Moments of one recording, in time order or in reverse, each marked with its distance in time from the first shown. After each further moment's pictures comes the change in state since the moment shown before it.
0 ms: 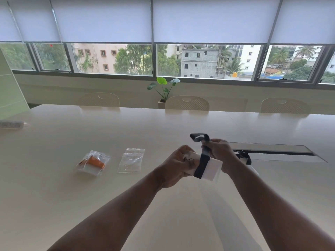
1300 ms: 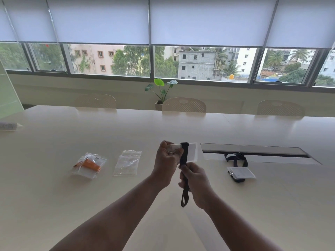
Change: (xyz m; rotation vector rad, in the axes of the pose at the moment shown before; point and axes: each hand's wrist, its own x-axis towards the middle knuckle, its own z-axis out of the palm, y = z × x) left_hand 0.024 -0.010 -0.009 0.182 0.621 0.237; right_hand -0.060 0.064 0.060 0.200 -0.129 0.036
